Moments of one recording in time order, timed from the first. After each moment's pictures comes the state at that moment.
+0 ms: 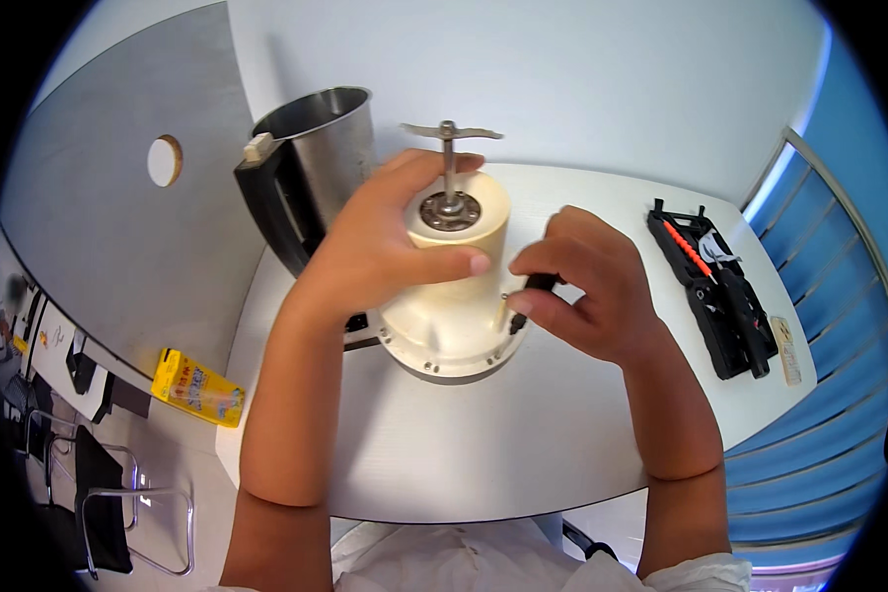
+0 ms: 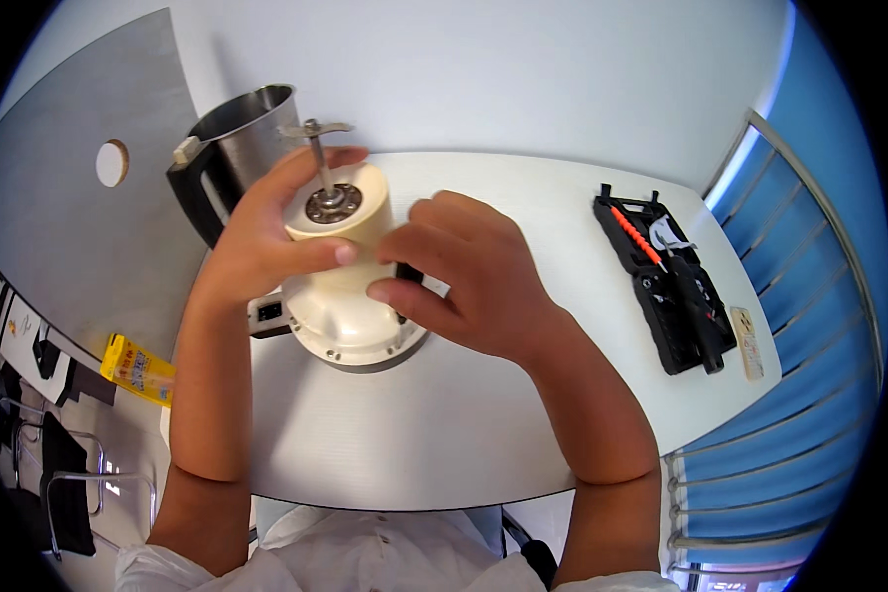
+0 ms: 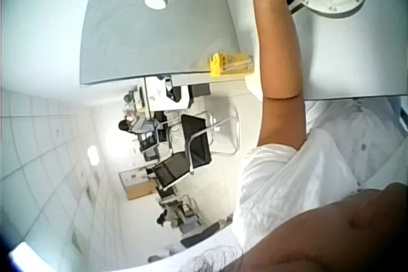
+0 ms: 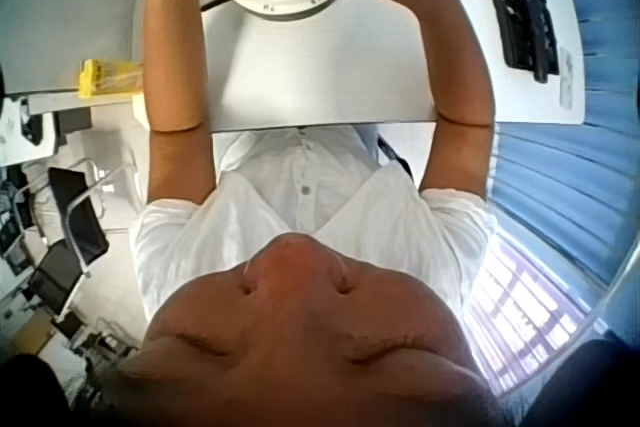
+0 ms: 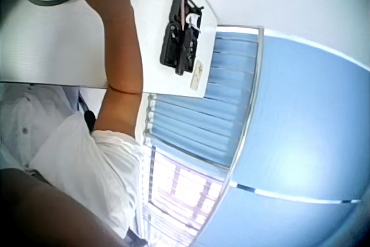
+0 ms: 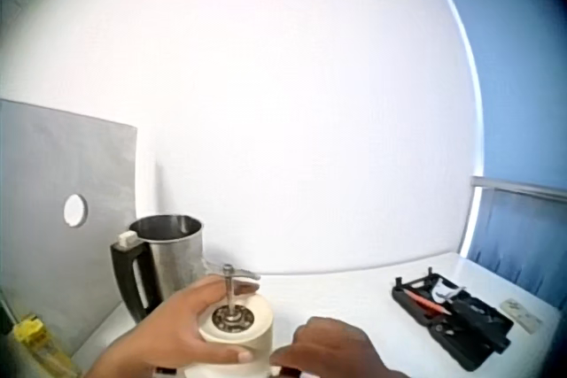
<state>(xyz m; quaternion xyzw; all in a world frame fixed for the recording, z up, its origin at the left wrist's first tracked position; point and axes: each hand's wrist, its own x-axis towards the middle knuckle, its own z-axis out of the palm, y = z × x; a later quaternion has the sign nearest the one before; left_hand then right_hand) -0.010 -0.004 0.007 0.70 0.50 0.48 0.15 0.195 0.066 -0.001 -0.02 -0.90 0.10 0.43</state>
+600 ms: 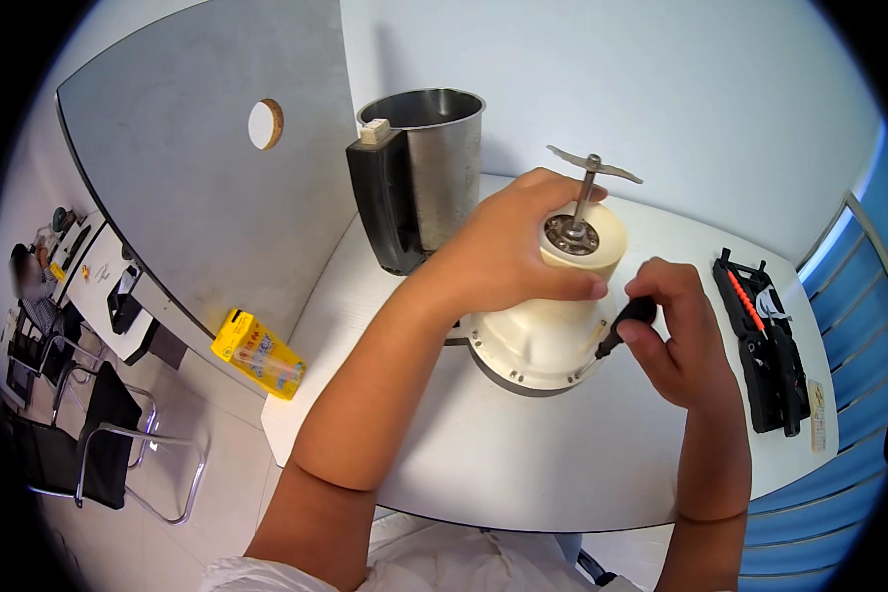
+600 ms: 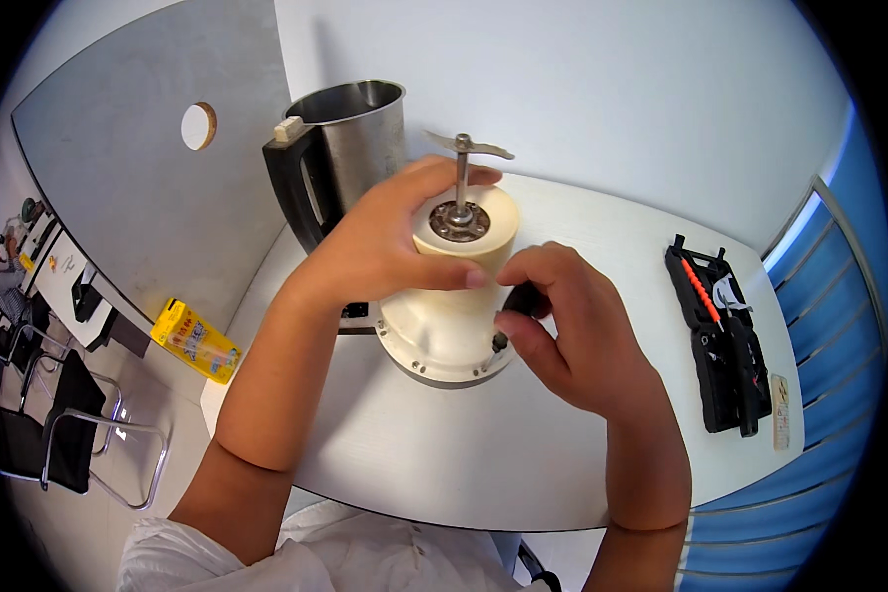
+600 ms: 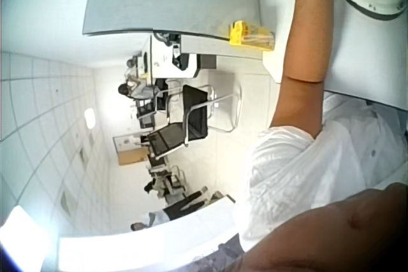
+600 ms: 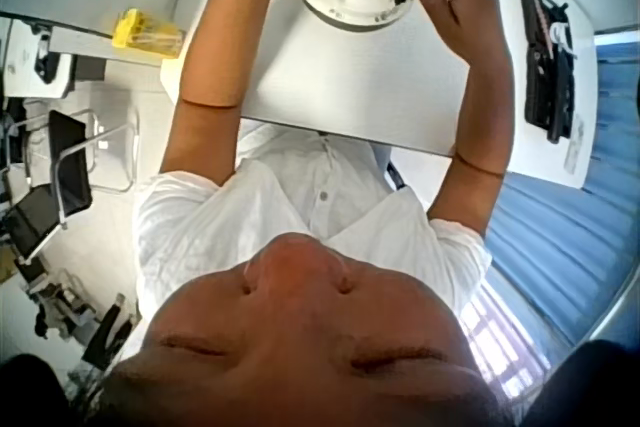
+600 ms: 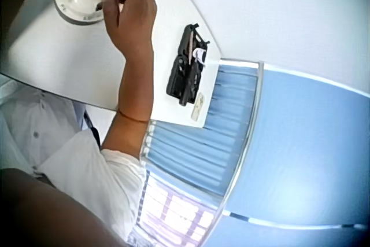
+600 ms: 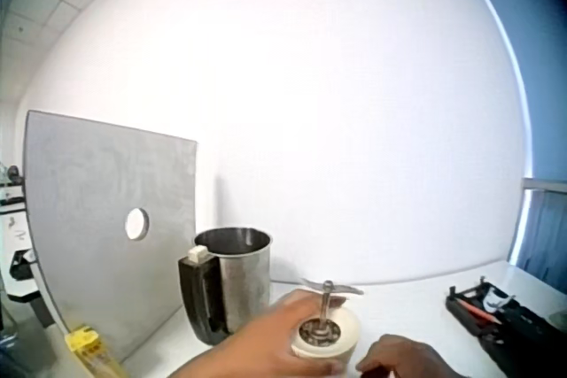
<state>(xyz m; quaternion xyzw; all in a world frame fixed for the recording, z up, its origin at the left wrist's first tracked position) -0.008 -0.008 0.007 0.69 0.51 0.48 0.17 0.197 0.055 -0.009 -0.04 -0.89 0.24 0.39</state>
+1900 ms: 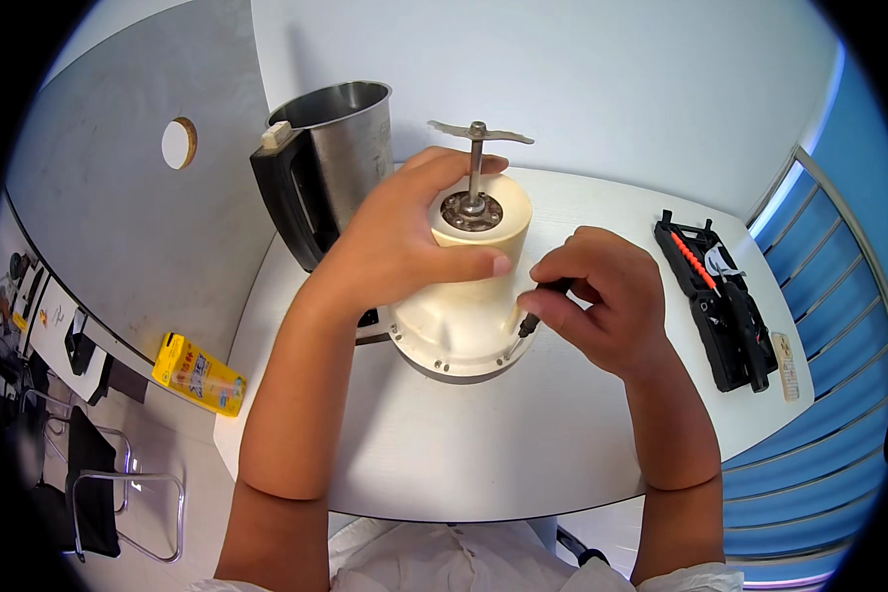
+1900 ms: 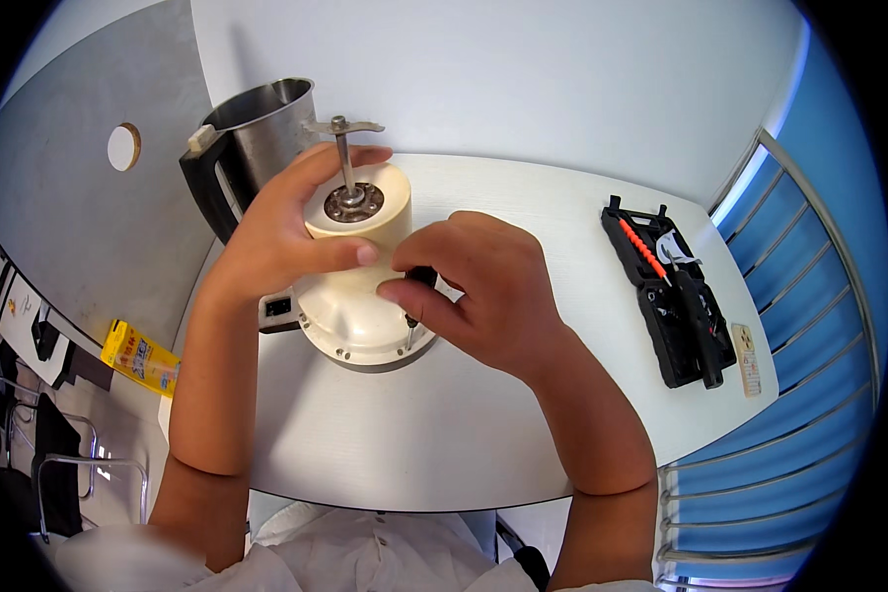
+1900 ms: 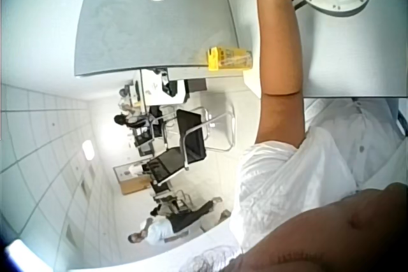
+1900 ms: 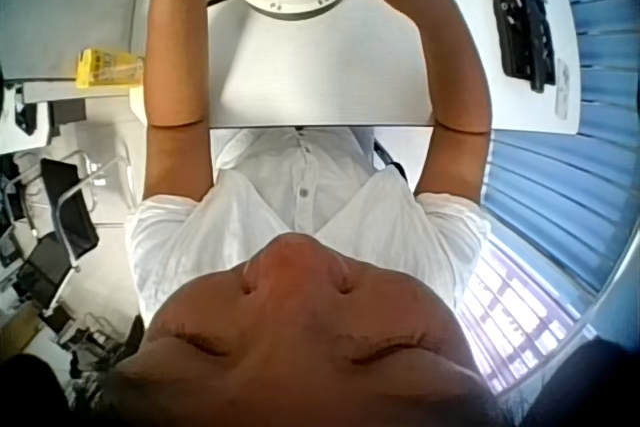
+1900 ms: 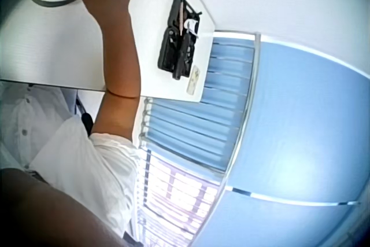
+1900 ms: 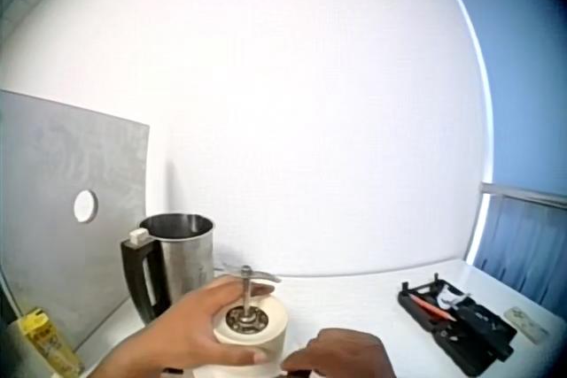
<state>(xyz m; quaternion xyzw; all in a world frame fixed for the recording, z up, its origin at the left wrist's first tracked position) -0.006 -0.005 0.009 0.70 0.51 0.47 0.15 0.198 0.055 -0.001 -0.06 -0.89 0.14 0.42</state>
